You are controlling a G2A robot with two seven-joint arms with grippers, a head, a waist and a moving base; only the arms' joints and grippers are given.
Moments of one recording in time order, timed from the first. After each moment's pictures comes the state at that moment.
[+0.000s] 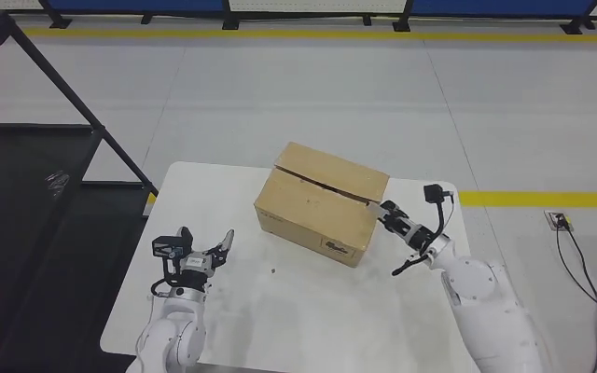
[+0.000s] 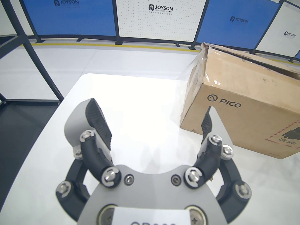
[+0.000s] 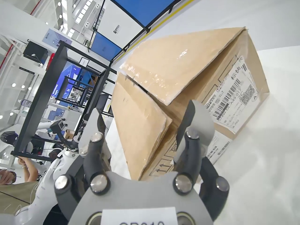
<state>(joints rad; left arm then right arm) 1.30 -1.30 -1.43 -1.58 1.24 0.03 0.14 -0.90 -1.27 1.43 -1.25 -0.31 -0.43 0.58</state>
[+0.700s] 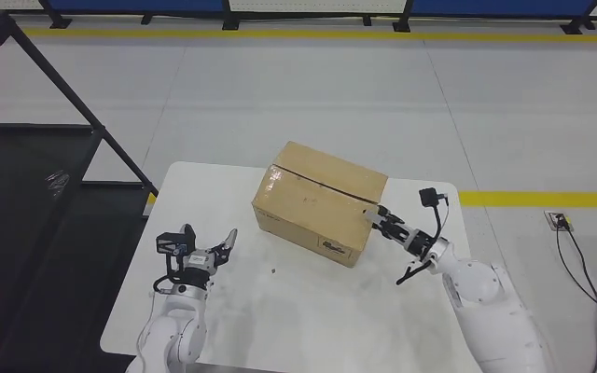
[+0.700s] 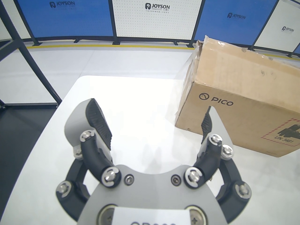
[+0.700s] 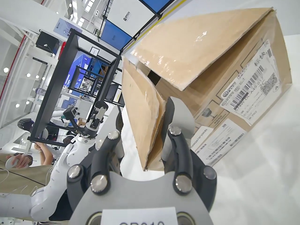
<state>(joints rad) 1.28 -1.30 -1.42 -1.58 1.27 0.01 0.11 -0.91 -1.25 1.40 -1.28 -0.23 -0.45 0.67</state>
